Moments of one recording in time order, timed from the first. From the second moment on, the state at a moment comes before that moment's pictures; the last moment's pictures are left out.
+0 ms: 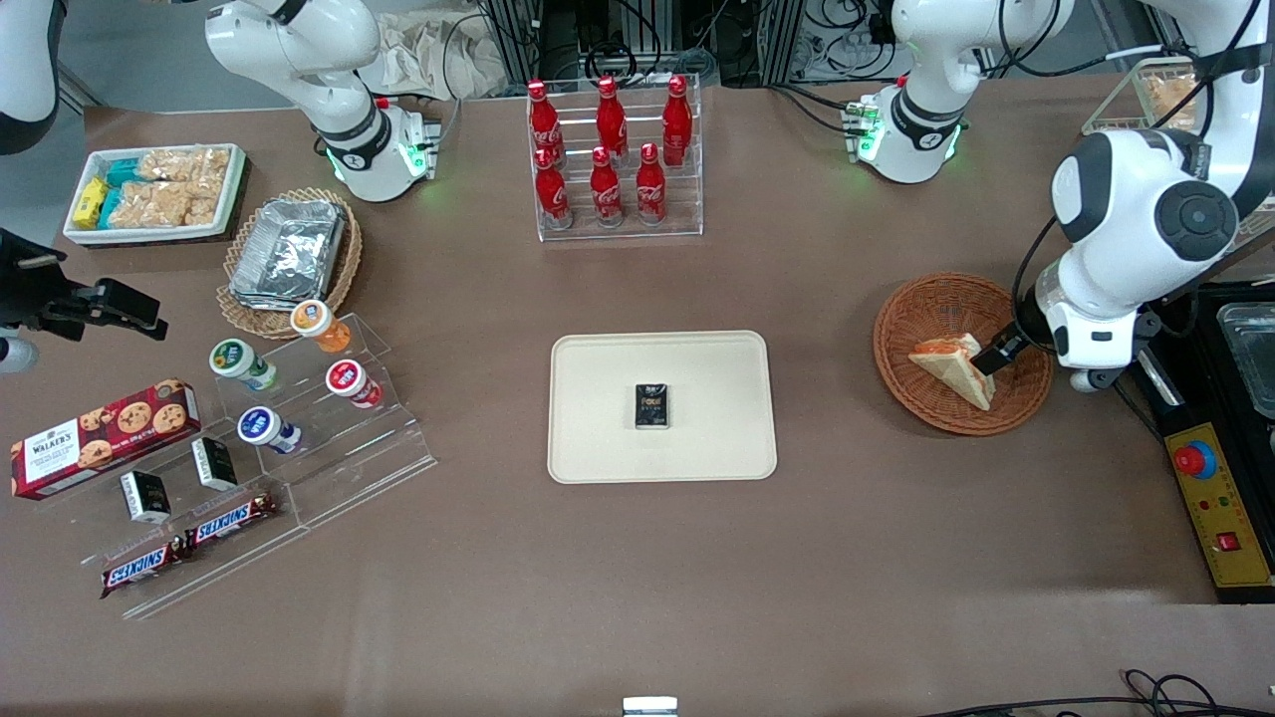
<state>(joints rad) -0.03 0.00 -0.03 -2.21 0.00 2.13 -0.80</state>
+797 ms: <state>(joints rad) -0.02 0.08 -0.03 -2.27 0.00 2.23 -0.89</state>
